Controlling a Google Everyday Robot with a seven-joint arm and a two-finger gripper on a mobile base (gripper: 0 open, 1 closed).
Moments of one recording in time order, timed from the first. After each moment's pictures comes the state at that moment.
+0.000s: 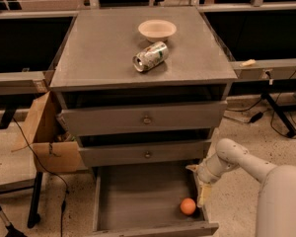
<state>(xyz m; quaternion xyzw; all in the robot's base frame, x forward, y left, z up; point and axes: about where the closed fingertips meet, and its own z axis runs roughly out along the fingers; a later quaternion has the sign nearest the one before) 0.563 -0.214 0.316 -0.71 0.65 0.21 0.15</state>
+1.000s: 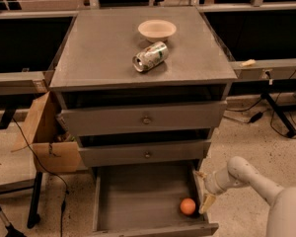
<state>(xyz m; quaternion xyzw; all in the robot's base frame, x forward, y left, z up) 0.562 -0.240 0.260 -0.67 0.68 0.19 0.23</state>
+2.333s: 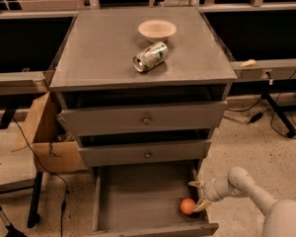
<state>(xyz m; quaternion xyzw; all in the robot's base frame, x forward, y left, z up) 0.556 -0.236 0.214 -0.66 0.66 0.21 0.28</state>
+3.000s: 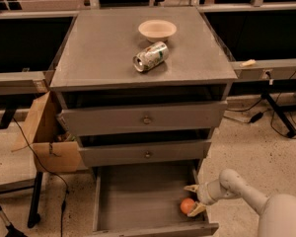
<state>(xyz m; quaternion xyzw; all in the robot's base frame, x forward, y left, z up) 0.543 -0.215 0.196 -0.68 0.66 0.21 0.25</state>
